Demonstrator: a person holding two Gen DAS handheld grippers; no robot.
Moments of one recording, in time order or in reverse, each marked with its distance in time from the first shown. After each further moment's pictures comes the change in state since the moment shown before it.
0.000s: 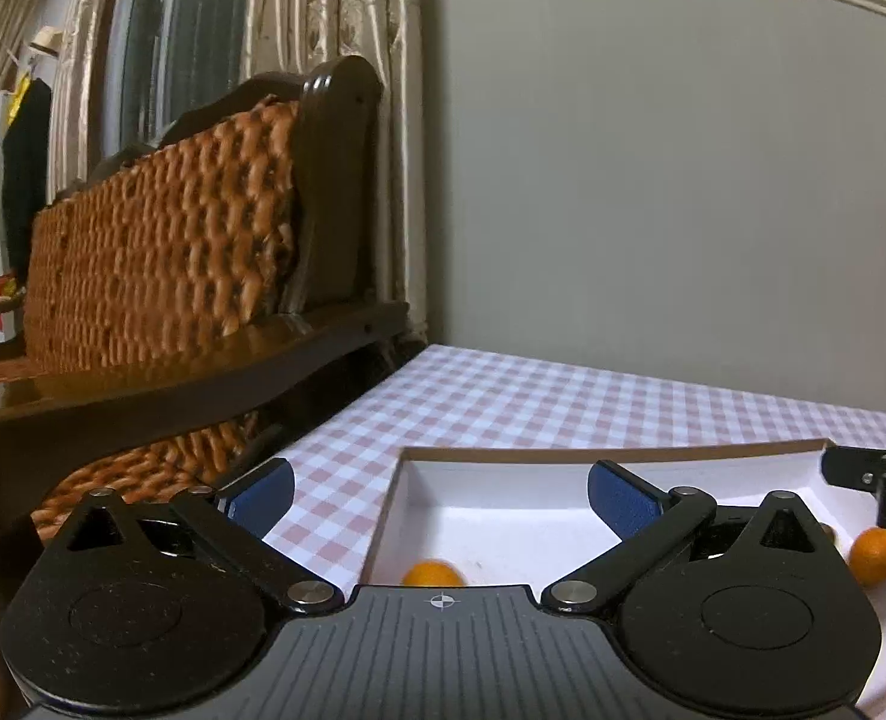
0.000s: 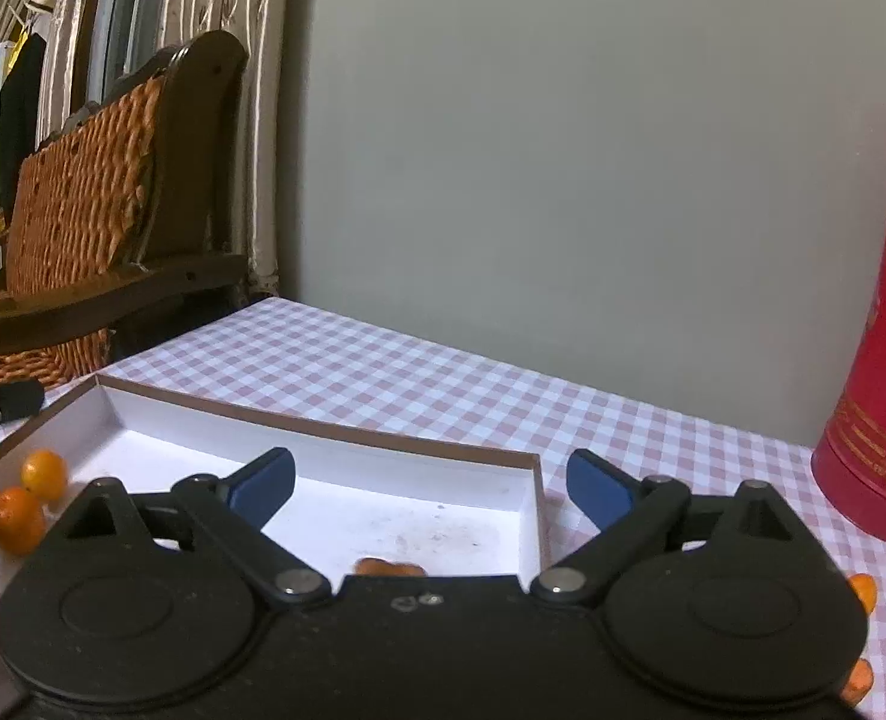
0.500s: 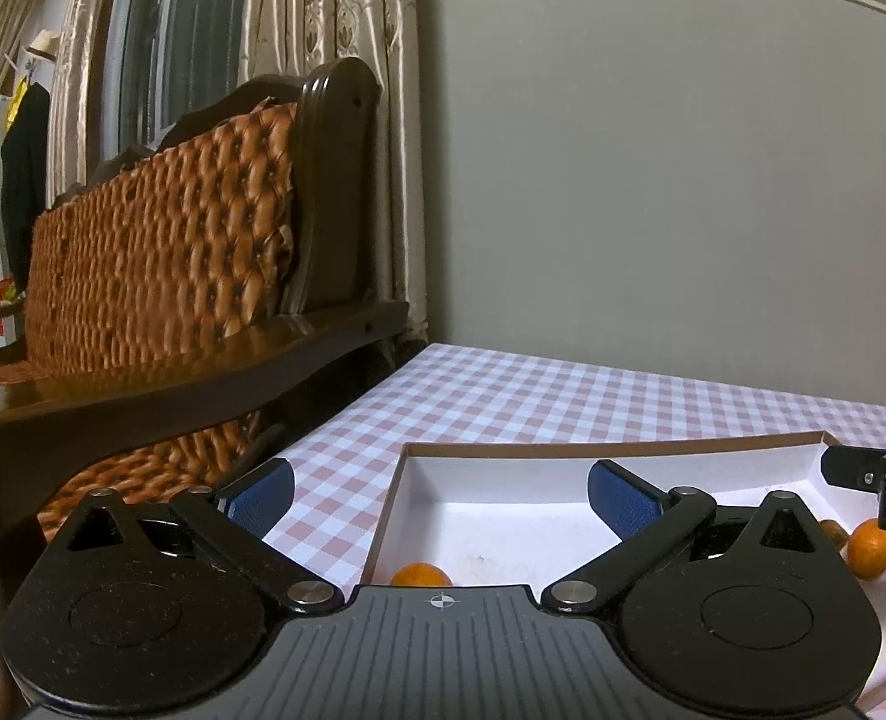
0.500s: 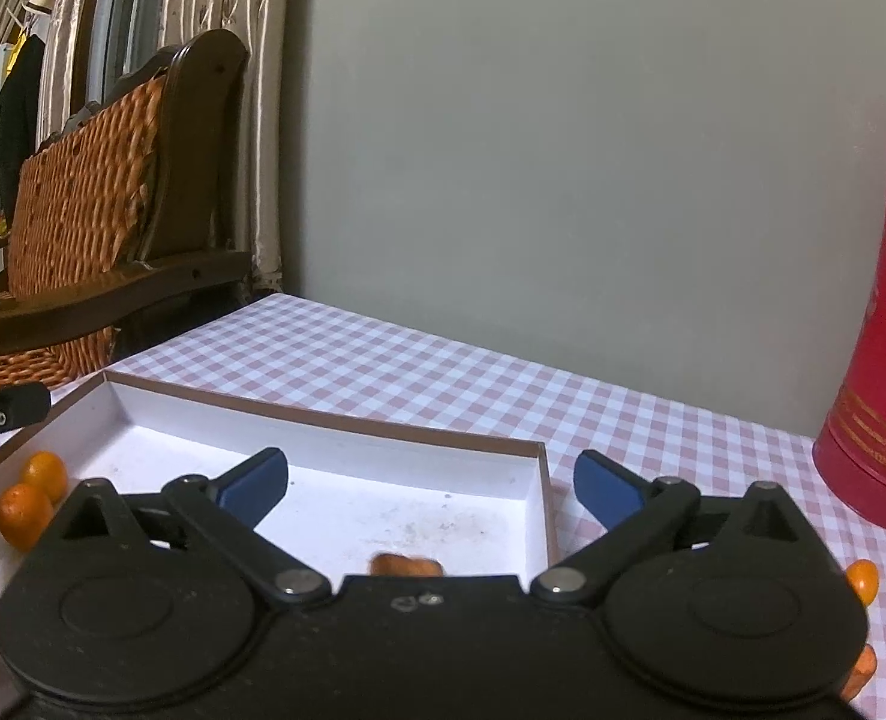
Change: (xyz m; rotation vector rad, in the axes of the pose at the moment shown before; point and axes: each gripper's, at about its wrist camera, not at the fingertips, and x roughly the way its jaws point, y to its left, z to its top) left arm -0.005 0.001 -0.002 0.007 0.001 0.012; right arm -0.003 0.001 0.000 0.006 0.010 -0.002
